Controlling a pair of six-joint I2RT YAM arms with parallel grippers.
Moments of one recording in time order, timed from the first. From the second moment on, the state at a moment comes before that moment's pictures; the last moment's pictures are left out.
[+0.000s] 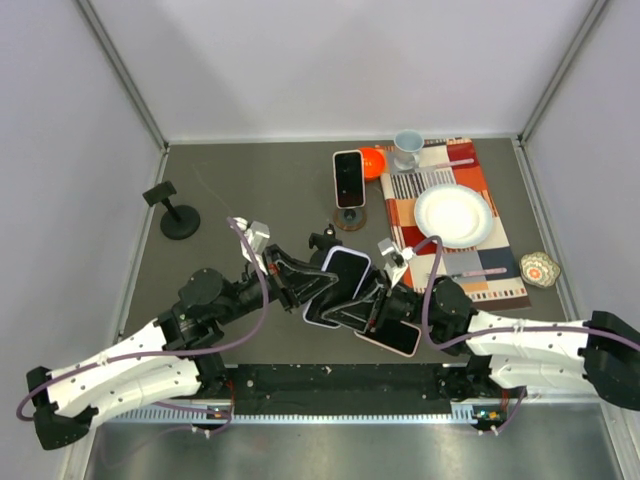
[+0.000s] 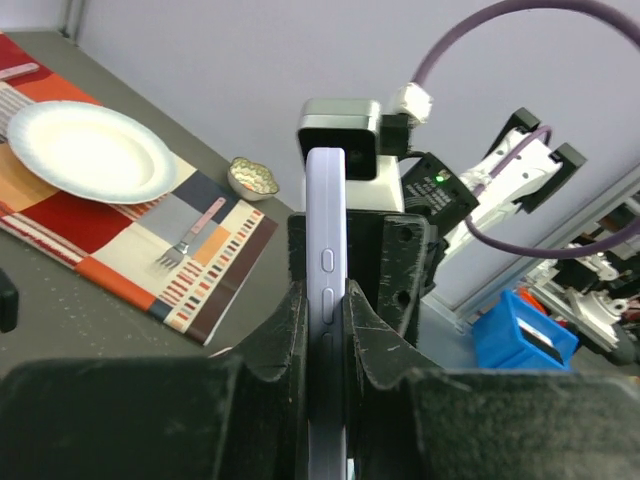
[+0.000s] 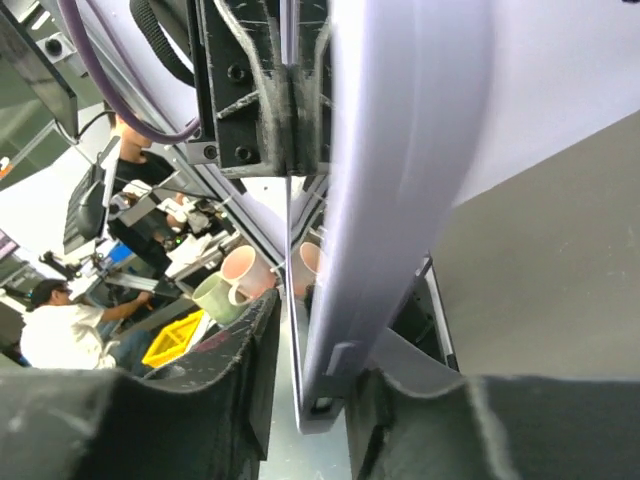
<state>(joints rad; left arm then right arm) -1.04 0.64 0.64 0.20 0.11 -0.60 1.12 1.01 0.36 1.00 -0.34 0.74</state>
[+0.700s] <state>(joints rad) -1.05 0.65 1.04 -0.31 0.15 -0.36 1.11 0.72 0.42 0.31 -0.35 0.38</state>
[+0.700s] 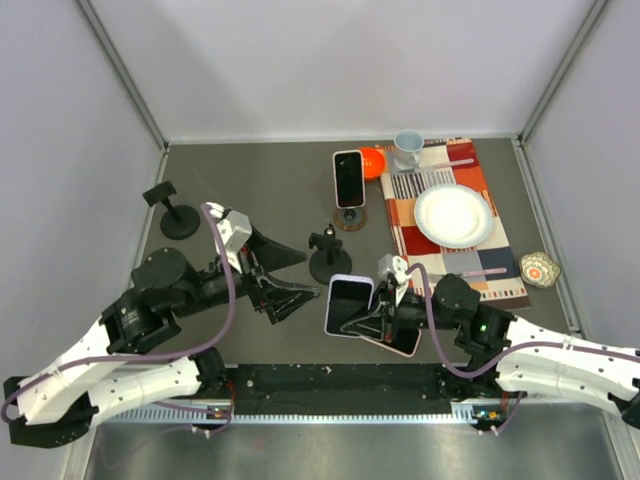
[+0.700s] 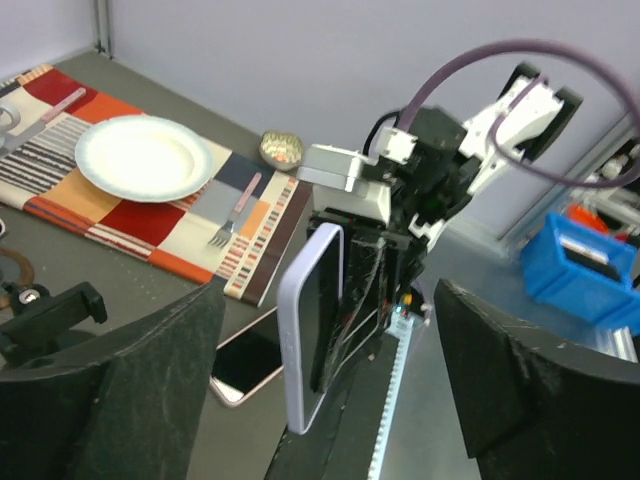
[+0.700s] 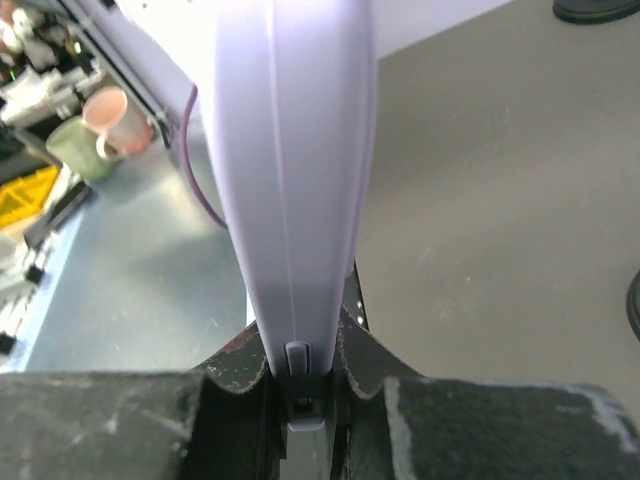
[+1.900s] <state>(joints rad) -1.05 1.01 1.18 -0.54 0.46 -0.21 1.11 0.74 0.59 -0.05 -0.55 0.16</state>
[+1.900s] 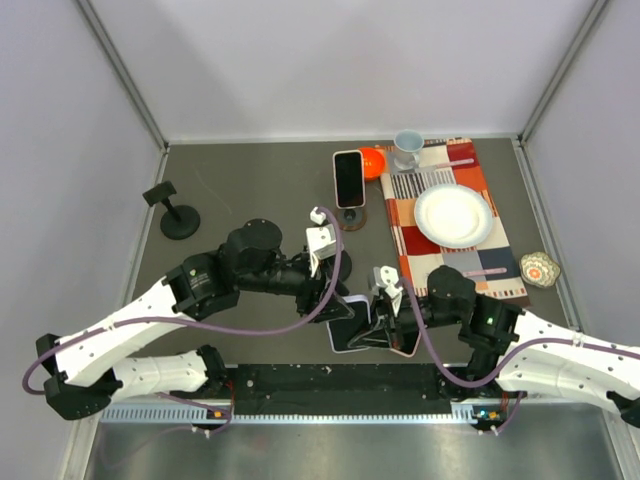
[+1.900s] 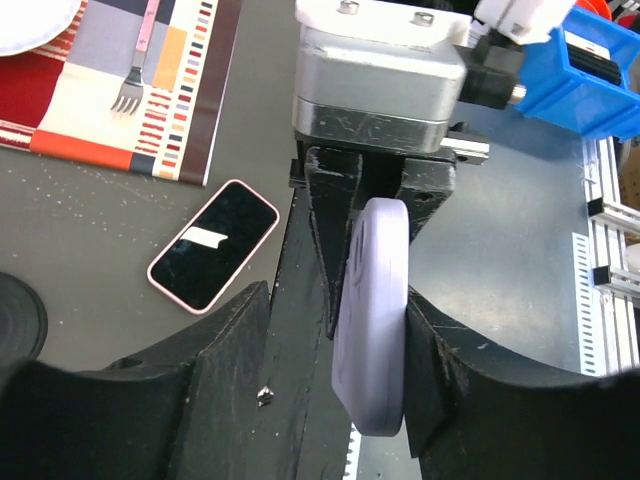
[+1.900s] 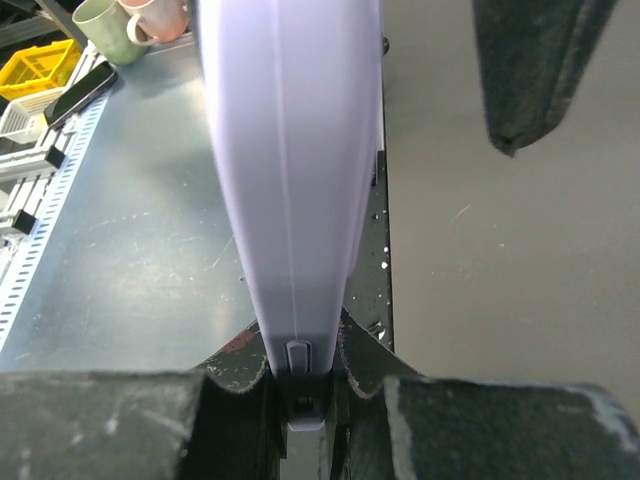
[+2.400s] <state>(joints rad) -1.05 0.99 1.17 -0.49 0.57 -0.22 1.11 0.77 0.61 -0.02 -0.58 0.16</state>
